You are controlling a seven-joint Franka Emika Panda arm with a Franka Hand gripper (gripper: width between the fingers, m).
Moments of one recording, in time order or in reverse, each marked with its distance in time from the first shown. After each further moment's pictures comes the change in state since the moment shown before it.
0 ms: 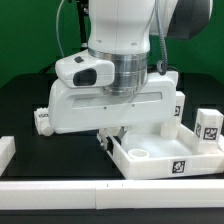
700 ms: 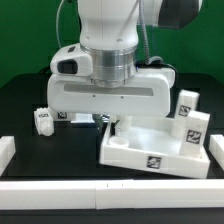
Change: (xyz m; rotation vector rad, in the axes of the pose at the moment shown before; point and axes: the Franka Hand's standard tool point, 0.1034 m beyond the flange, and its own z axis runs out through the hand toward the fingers) arm -0.034 -0.008 -0.003 0.057 -0.070 0.363
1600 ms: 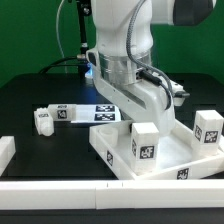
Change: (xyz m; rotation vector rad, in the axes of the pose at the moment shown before) arm -0.039 -0.042 0.013 0.089 -0.133 0.980
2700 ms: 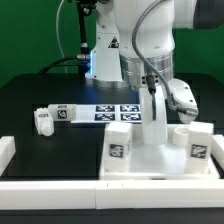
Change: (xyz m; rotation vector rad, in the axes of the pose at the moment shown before) arm -0.025 -0.033 0.007 0.058 0.006 0.671
